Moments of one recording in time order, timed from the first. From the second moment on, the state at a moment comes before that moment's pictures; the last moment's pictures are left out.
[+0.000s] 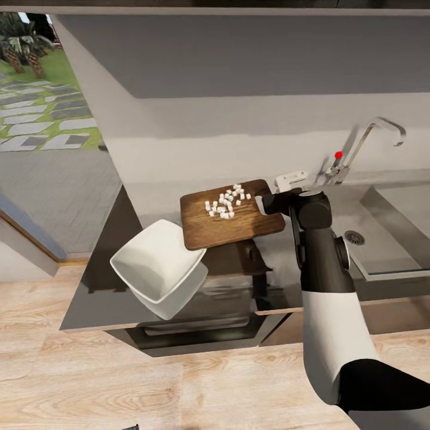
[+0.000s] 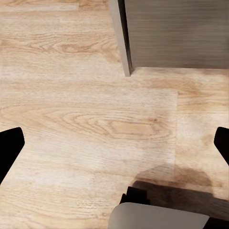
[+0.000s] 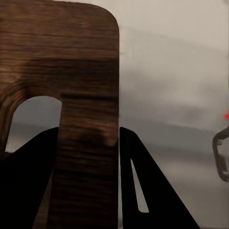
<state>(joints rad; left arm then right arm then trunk) -0.36 0.00 0.30 0.08 -0.23 -0.78 0.20 -1.03 0.17 0.00 -1.46 0.64 0.99 0.42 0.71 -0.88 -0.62</state>
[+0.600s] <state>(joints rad) -0.36 0.00 0.30 0.08 -0.23 -0.78 0.20 -1.04 0.17 0.09 -1.46 0.64 0.99 0.42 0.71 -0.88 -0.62</state>
